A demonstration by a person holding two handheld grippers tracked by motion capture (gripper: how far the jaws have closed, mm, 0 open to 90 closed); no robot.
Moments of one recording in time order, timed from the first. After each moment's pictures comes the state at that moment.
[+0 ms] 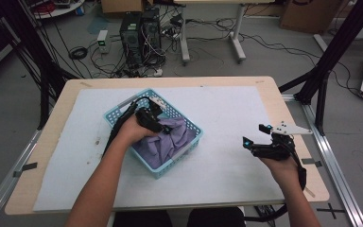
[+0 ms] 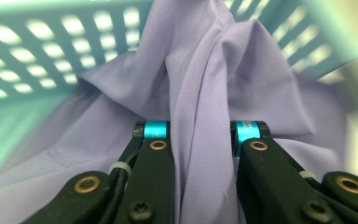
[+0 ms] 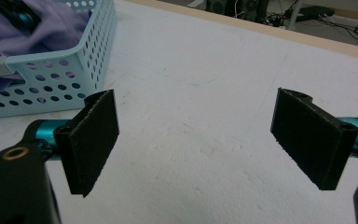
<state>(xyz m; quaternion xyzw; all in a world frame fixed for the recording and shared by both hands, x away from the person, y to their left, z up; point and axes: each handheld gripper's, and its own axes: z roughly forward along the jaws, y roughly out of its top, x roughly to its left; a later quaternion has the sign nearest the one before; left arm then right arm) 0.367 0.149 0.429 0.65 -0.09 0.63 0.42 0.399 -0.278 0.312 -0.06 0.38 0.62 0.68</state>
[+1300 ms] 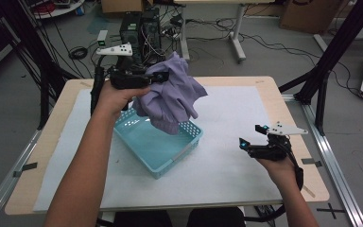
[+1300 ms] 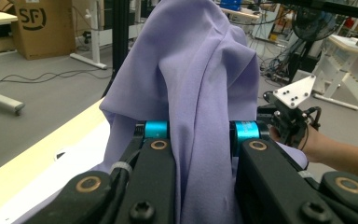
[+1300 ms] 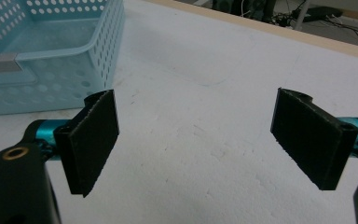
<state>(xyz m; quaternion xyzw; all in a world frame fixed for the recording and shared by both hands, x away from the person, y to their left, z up) 0.223 0.174 0.413 0.50 -0.29 0.58 0.57 0.398 -0.269 0.311 -0.07 0.39 0.61 0.69</state>
